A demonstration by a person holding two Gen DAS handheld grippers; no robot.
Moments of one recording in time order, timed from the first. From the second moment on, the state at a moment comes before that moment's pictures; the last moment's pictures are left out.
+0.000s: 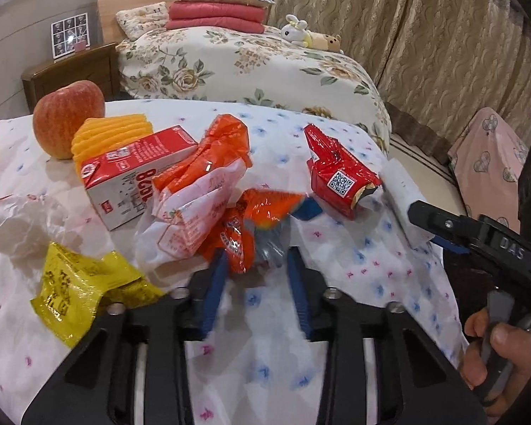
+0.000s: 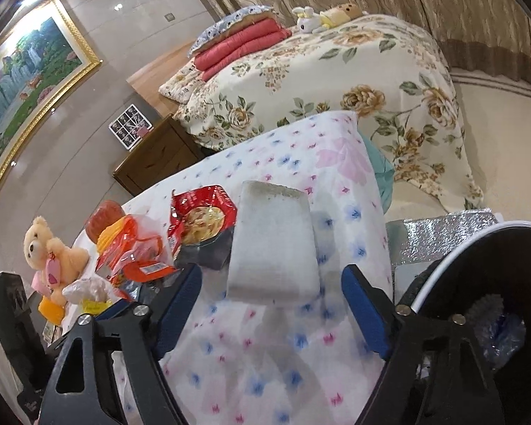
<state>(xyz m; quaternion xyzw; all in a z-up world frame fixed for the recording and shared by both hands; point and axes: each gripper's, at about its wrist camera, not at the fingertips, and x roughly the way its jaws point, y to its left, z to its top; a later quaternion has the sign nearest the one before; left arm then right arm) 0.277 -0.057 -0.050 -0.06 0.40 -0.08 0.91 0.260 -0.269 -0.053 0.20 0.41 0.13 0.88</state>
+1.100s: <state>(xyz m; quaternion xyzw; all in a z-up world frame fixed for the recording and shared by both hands) 0.210 -0.083 -0.031 -0.06 0.38 -0.14 0.91 0.177 -0.282 -0.040 0.23 0.39 0.13 0.88</state>
